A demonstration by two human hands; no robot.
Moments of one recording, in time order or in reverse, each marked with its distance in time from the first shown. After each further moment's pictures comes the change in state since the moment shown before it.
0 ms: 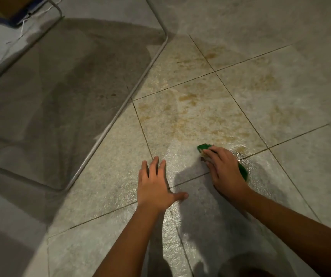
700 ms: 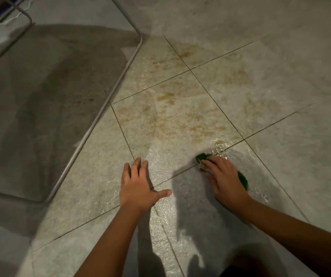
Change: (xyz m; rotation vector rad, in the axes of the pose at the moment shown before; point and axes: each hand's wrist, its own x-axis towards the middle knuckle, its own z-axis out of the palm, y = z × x) left_hand 0.000 -0.002 0.001 0.008 0.013 0.012; right_hand -0.052 0.023 -0.022 -0.019 -0.050 0.039
